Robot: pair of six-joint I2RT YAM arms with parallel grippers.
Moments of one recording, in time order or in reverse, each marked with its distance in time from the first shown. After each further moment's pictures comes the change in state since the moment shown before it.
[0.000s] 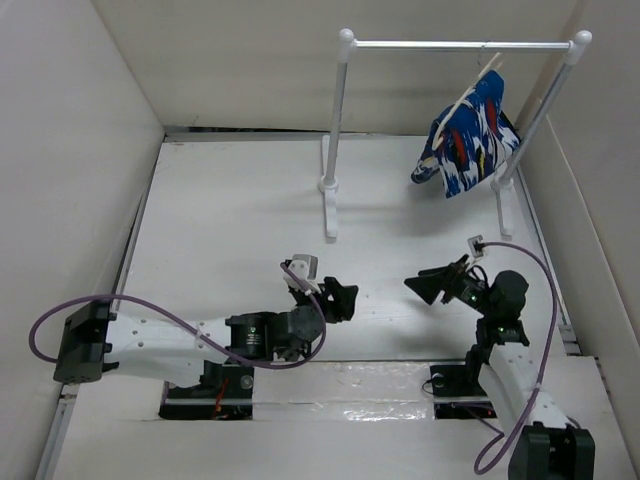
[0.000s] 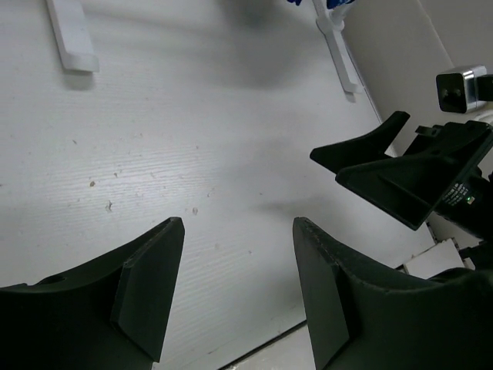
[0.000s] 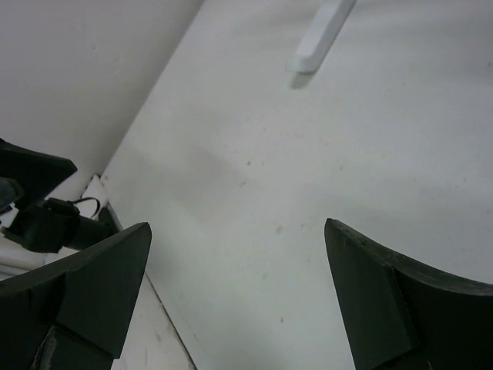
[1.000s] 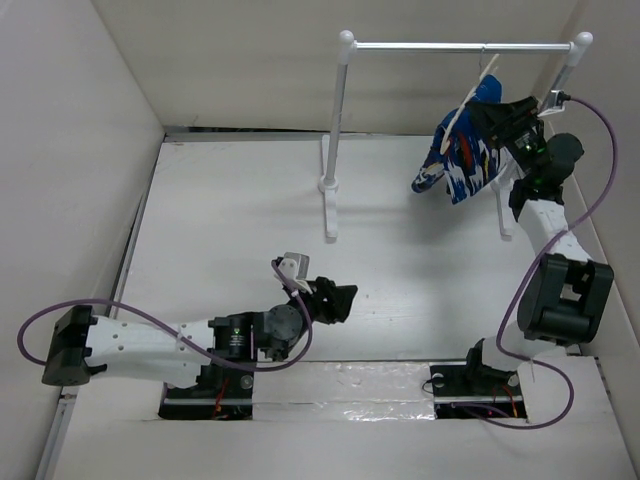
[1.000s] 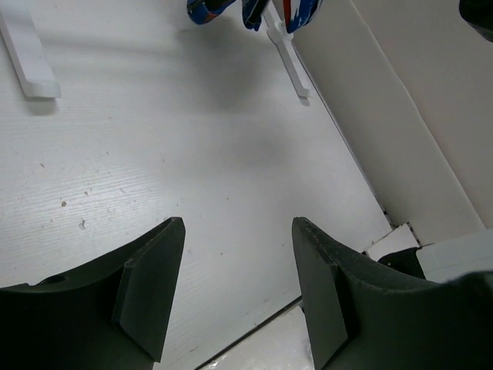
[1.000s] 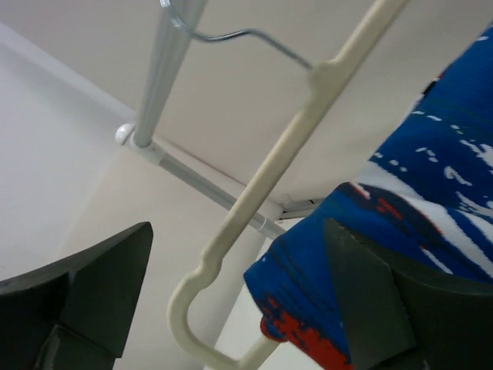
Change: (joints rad) left arm -0.011 -0.130 -0.038 0.060 0.066 0.097; right arm -0.164 0.976 1.113 0.339 0.238 0.560
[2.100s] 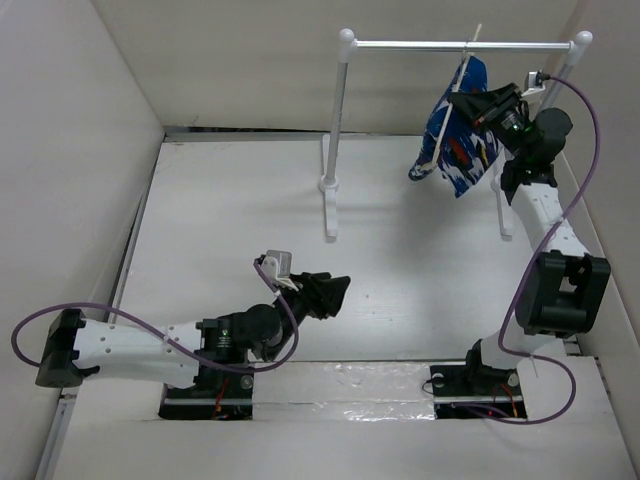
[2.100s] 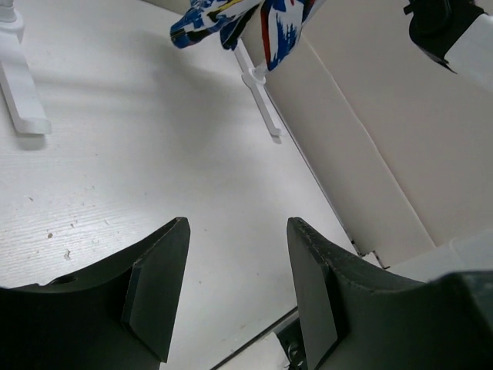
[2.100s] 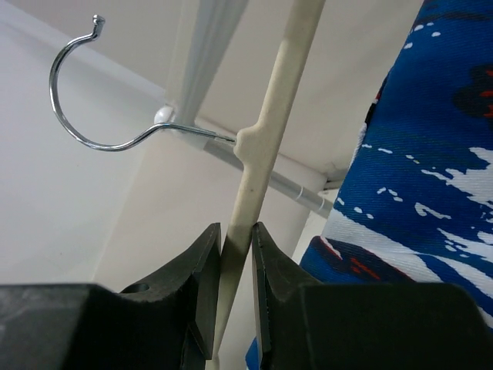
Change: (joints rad) left arm -0.013 -0.084 -0.016 0.111 -0.039 0.083; right arm 0.105 0.011 0.159 -0.198 -0.016 0.077
